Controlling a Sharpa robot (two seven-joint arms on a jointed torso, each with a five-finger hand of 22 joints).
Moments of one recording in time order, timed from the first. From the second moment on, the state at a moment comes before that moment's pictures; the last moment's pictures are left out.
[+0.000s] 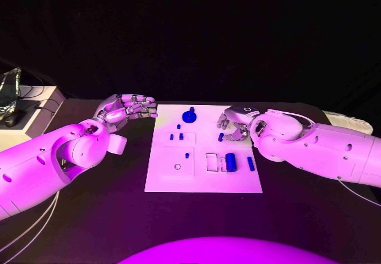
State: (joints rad) left arm 0.89 -0.90 0.34 1.47 -0.28 -0.11 0.27; left_hand 1.37 -0.21 0.59 0.08 0.05 0.93 0.21 0.22 0.28 1.09 0.16 0.07 0.07 0.93 0.13 0.34 0.24 0.18 0.89 0.24 0.17 0.42; right arm 1.18 -0.75 -0.08 1.43 -1.66 -0.23 -0.23; right_hand 1.46 -0.25 0.36 0.19 0.22 0.99 0.13 0.09 0.30 1.11 0.09 0.07 0.07 1.47 0.00 1.39 1.19 0.09 1.47 0.09 1.11 1.31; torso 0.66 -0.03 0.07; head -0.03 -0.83
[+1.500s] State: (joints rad) left arm 0.89 -0.91 0.34 1.47 -0.28 -0.11 0.27; left_hand 1.37 -0.21 0.59 0.08 0.05 0.93 0.21 0.22 0.28 1.09 0.16 0.07 0.07 0.93 0.13 0.34 0.24 0.18 0.89 0.25 0.16 0.42; right arm 1.16 -0.73 -0.09 1.43 -1.66 -0.22 -0.23; right_hand 1.44 -0.25 0.54 0.18 0.21 1.09 0.12 0.15 0.33 1.25 0.06 0.07 0.07 1.47 -0.03 1.39 1.18 0.09 1.47 0.07 1.15 1.31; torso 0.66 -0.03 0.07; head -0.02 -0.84
